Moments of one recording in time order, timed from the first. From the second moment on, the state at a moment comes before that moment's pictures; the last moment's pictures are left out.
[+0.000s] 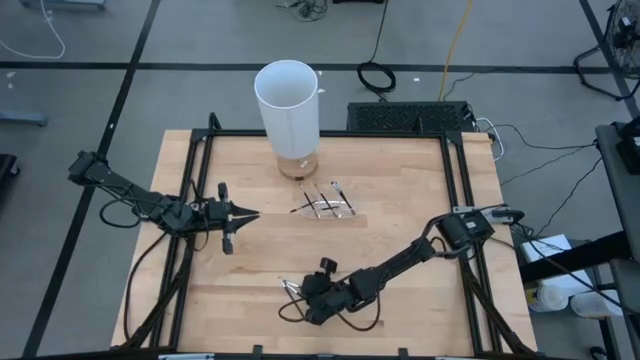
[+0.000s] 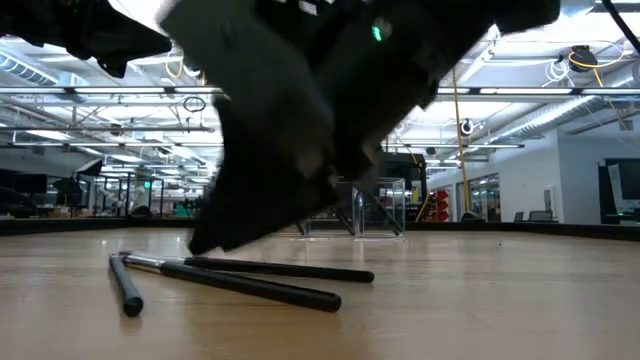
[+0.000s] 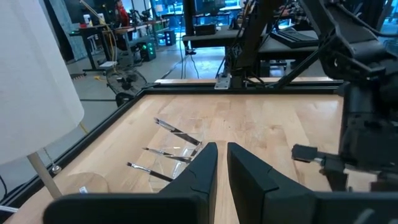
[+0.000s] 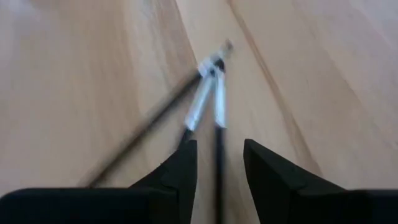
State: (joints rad) left arm -0.46 0.58 0.30 0.15 -0.63 -0.02; right arm 0.48 2.26 1.53 -0.17 0.47 0.62
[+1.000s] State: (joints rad) left arm -0.47 0.58 0.30 0.15 -0.63 -0.04; right arm 0.43 2.27 1.53 -0.56 0.21 0.69
